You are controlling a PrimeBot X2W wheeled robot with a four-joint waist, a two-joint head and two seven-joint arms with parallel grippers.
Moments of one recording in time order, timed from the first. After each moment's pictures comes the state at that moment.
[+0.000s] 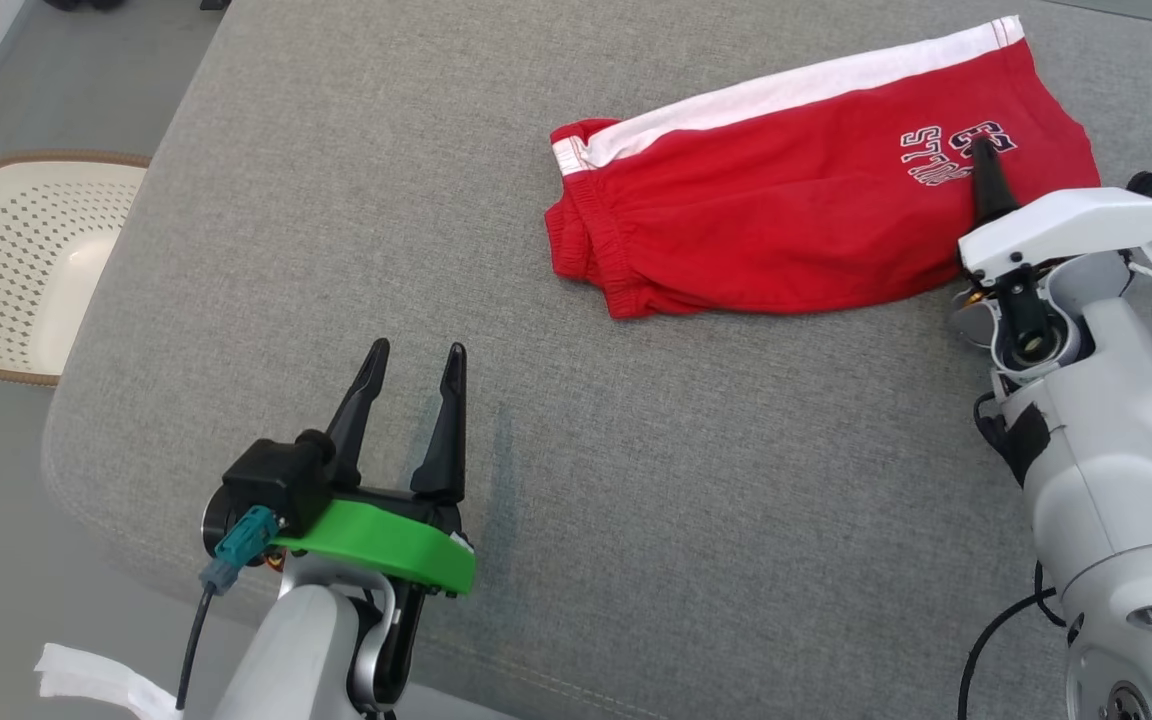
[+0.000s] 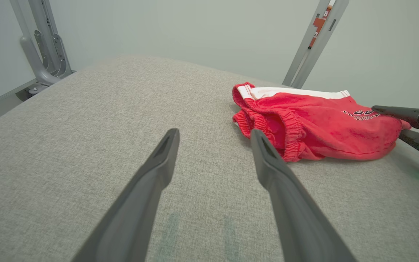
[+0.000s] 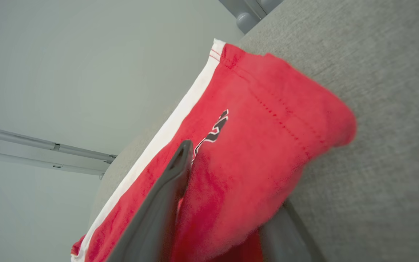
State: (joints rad) left arm -0.27 0.05 -0.31 0.28 -0.42 -0.07 -0.26; right arm -0.89 -0.08 -0.18 1.05 0.75 0.13 -0.06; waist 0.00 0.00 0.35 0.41
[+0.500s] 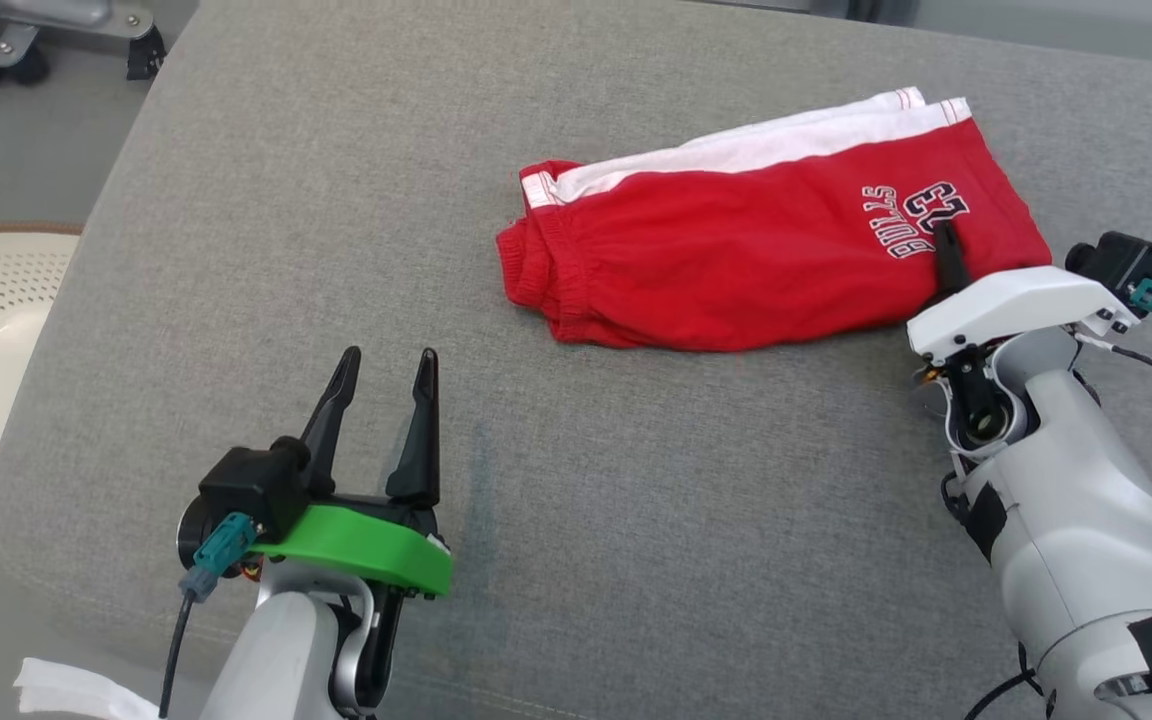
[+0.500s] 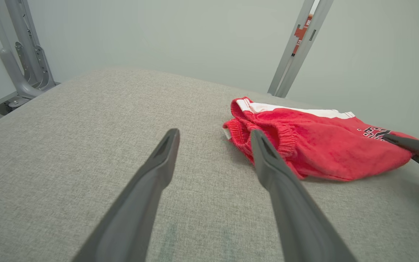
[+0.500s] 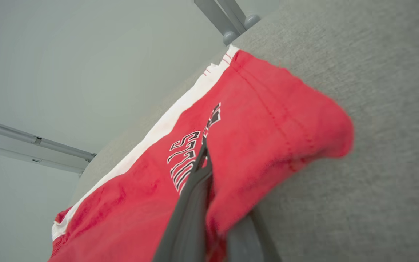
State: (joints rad) left arm -0.26 0.05 -0.26 0.29 -0.39 -0.08 -0.26; right arm -0.78 -0.07 -0.07 1.00 0.72 0.13 -0.15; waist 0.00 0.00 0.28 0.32
